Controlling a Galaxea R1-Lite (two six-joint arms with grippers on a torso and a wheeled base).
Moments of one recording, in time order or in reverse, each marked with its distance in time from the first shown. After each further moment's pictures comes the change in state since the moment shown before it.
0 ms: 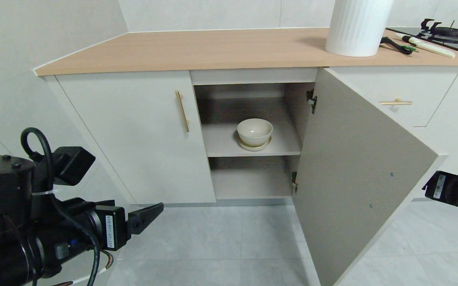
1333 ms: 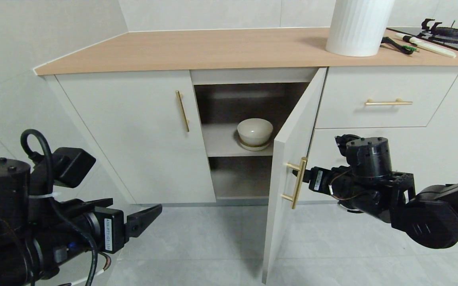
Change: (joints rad) left arm 0.004 -0.007 0.019 -0.025 0.004 0.063; right arm 0.412 0.479 -0.210 -0.361 0.008 0.167
